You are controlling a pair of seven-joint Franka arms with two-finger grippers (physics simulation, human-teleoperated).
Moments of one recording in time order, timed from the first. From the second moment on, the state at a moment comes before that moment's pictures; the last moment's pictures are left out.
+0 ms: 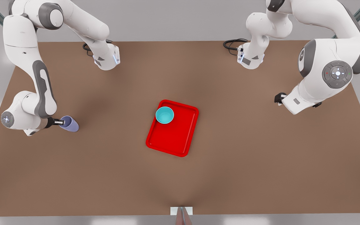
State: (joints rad) left arm -0.35 0.25 0.21 -1.27 0.10 1.30 0.08; right arm -0.43 0.42 0.11 -1.94 -0.03 2.03 -0.18
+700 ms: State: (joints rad) left arm -0.40 0.31 0.20 -1.27 0.09 1.34 0.07; right arm -0.22 0.43 0.34 -1.66 0.09 1.74 0.26
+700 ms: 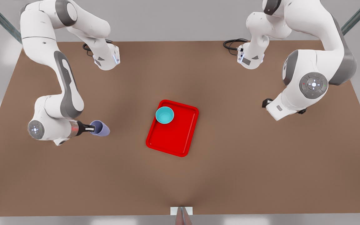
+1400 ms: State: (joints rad) left arm -0.40 0.33 0.21 -1.27 0.08 1.35 0.07; right arm 0.05 0.75 0.51 -1.40 0.05 1.92 0.71
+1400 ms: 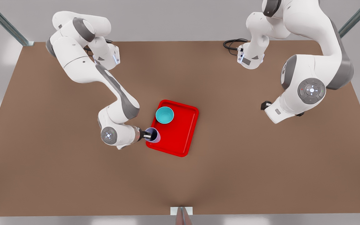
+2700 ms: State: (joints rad) left arm -0.39 0.34 0.21 -1.26 0.06 1.35 0.07; right arm -0.28 0.11 0.22 -1.48 -0.04 1.54 0.11
